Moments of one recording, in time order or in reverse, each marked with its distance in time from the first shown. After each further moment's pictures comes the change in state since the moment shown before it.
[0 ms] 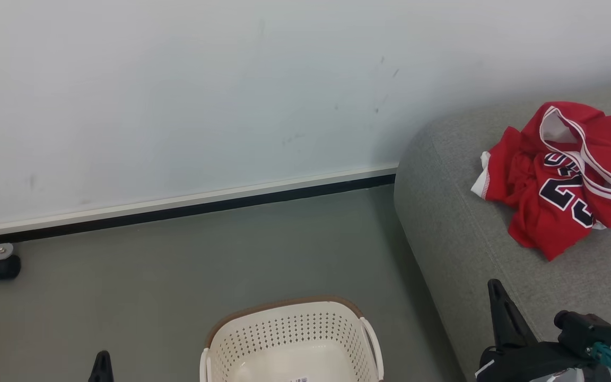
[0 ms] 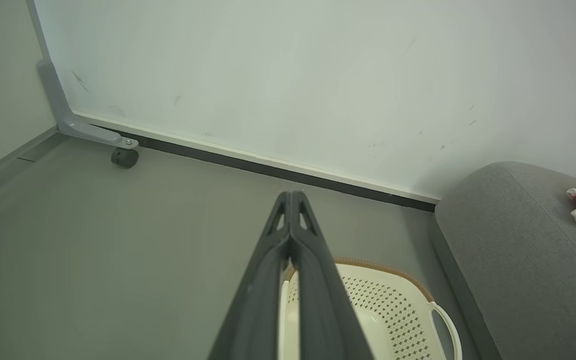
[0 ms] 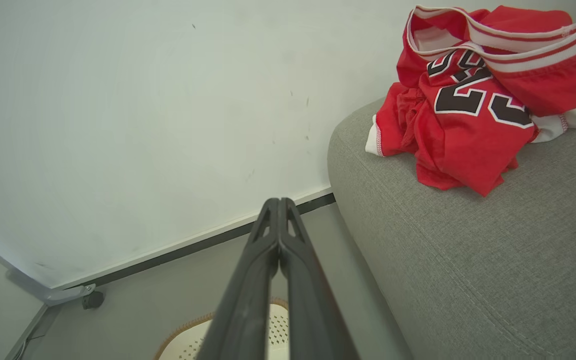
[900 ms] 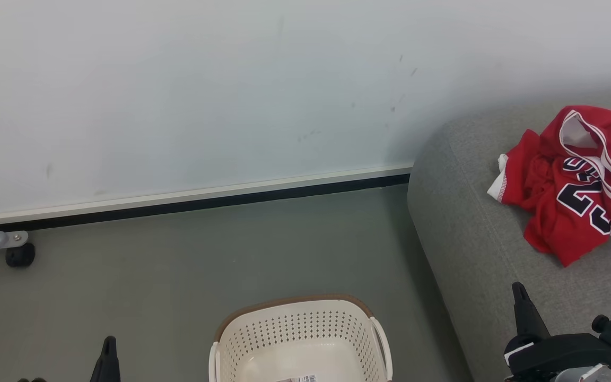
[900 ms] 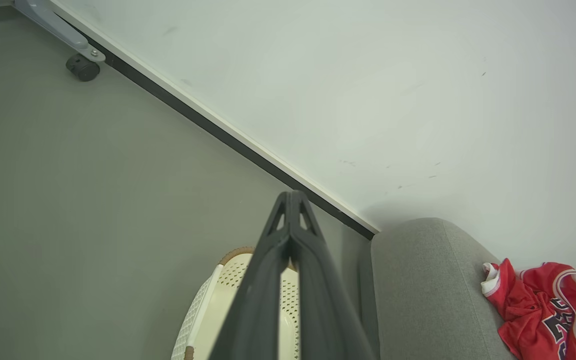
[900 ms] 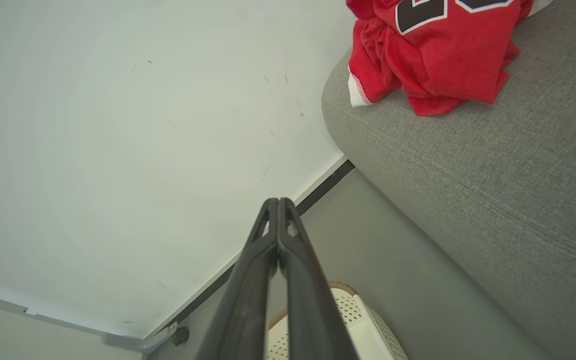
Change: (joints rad) left arm -0.080 -0.028 0.036 0.042 -0.368 -0.063 0.103; right arm -0.002 0.049 -0.148 0.030 0.338 0.067 0.102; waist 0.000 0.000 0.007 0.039
